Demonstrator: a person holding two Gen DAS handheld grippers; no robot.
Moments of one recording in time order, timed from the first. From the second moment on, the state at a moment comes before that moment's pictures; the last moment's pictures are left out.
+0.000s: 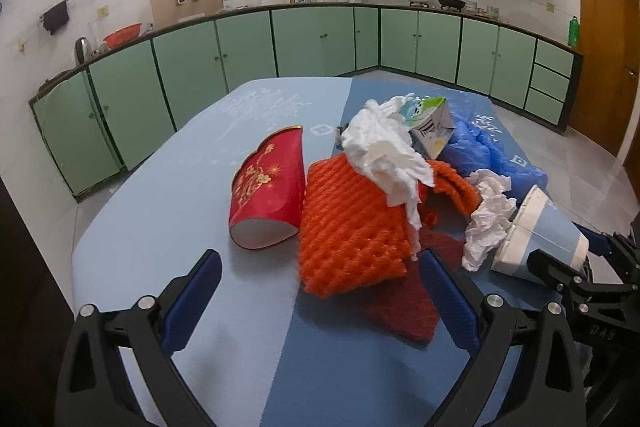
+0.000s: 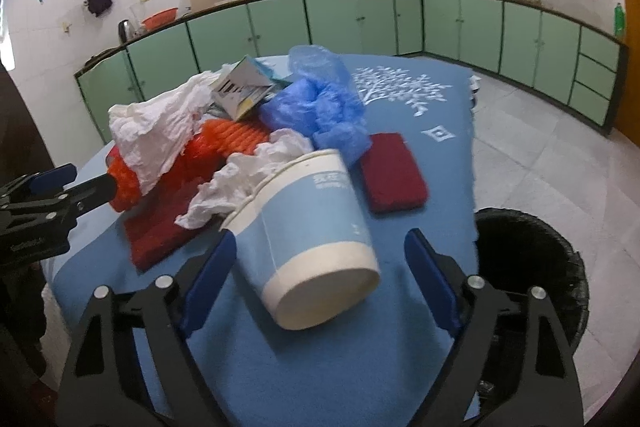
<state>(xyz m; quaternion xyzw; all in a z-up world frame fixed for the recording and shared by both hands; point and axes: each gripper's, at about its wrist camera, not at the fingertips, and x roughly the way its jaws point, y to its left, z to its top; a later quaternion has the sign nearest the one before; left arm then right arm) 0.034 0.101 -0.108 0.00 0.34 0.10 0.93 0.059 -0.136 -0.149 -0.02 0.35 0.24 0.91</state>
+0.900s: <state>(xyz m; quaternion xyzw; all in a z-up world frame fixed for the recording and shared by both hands) 0.042 0.052 -0.096 0.01 0.32 0.02 0.95 0.040 -0.183 -0.109 0.02 0.33 0.24 0.91</state>
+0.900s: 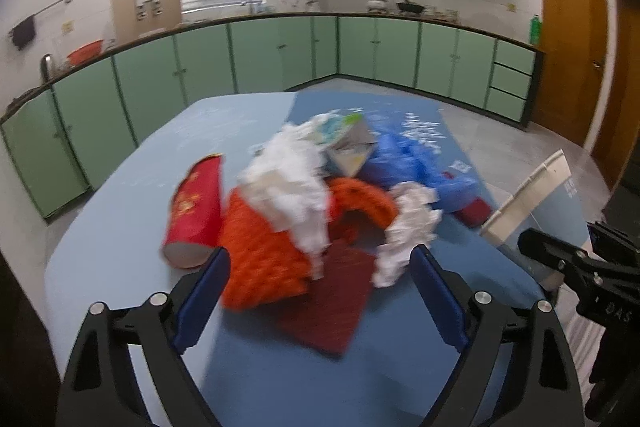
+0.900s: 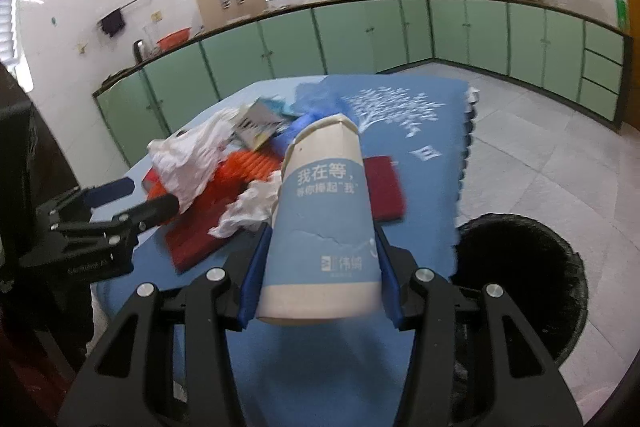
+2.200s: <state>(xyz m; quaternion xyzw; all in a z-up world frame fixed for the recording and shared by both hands) 0.057 -0.004 -0.075 0.03 0.31 -0.05 0.95 0.053 -0.231 -0.088 0.06 0.30 0.20 0.93</state>
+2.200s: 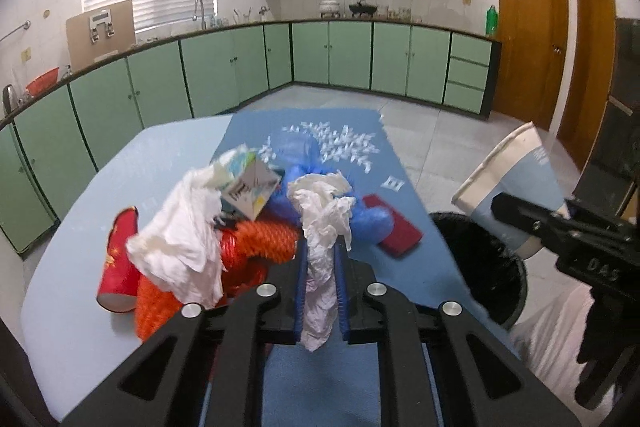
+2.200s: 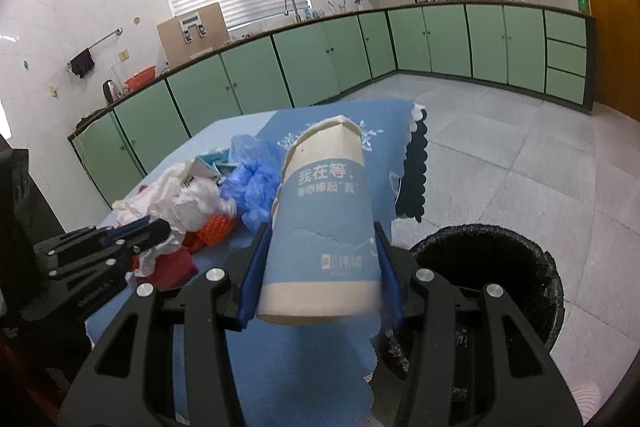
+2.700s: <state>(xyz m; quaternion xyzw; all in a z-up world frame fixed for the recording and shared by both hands) 0.071 -0.065 -0.055 0.03 0.29 -0.15 0.95 0.048 -0.307 -0.077 0.09 0.28 0.12 0.95</state>
